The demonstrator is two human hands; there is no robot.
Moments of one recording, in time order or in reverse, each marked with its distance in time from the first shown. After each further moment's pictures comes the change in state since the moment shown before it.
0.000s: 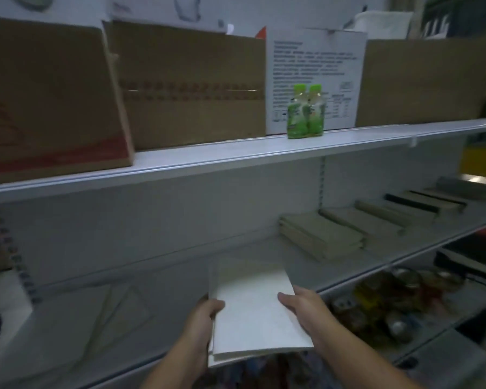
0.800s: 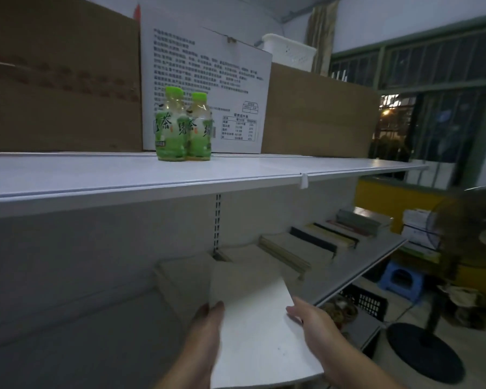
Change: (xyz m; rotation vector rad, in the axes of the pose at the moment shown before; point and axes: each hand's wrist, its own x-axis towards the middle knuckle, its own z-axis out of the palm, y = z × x) left_hand 0.132 -0.025 0.294 0.300 -0.025 0.218; right_hand 0.095 -0.086 -0.261 0.016 0.332 -0.071
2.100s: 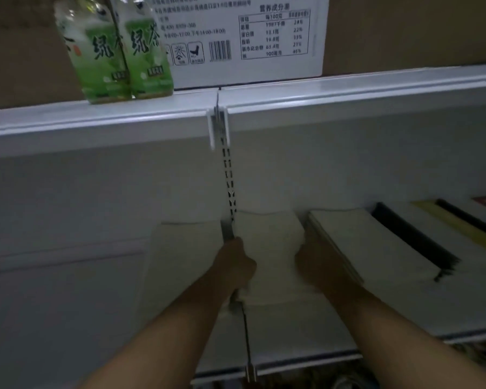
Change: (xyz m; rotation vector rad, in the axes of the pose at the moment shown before) left_hand 0.192 -0.011 0.150 0.777 0.220 -0.154; right_hand 0.307 -0.013 -0.035 -1.061 -0.285 -0.318
